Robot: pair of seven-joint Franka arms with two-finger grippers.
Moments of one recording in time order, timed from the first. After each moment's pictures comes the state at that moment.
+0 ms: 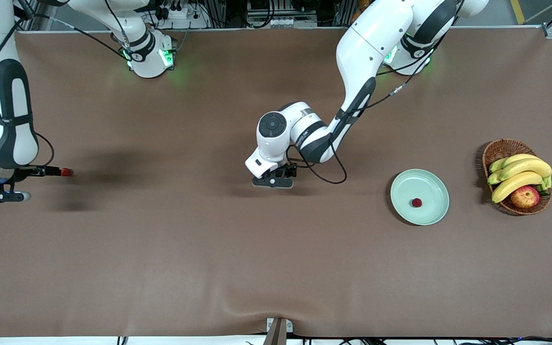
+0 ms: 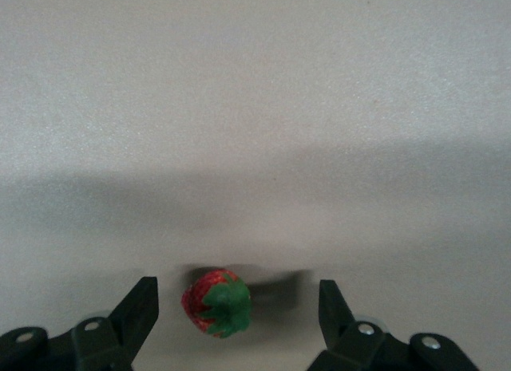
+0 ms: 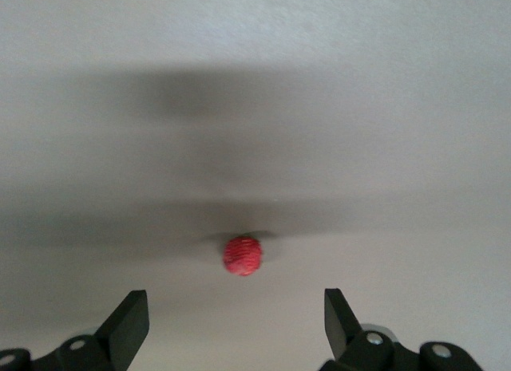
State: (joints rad) left arm -0.68 0.87 -0.20 -1.42 0.23 2.32 -0.89; right arm 0.08 0.49 -0.53 -1.90 0.11 2.11 -0.49
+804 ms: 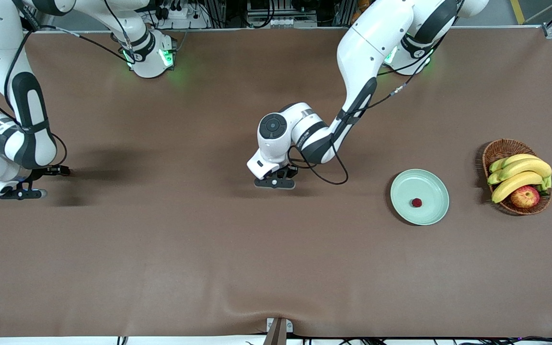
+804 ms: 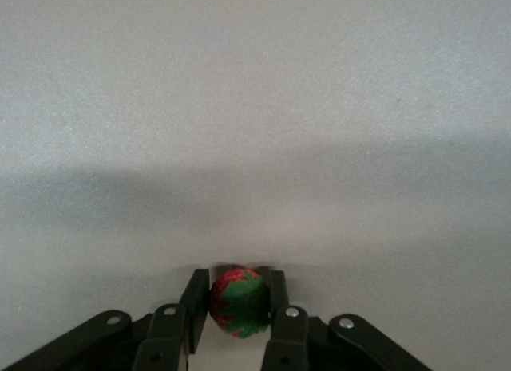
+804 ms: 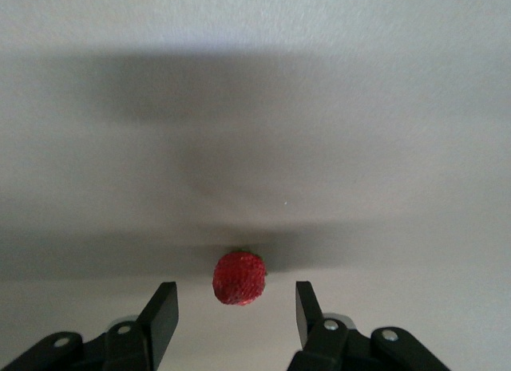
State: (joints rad) left arm -0.68 0.87 -0.19 -1.42 0.23 2.29 -0.88; right arm 0.08 0.55 -0.51 -1.99 0.12 2.23 -0.50
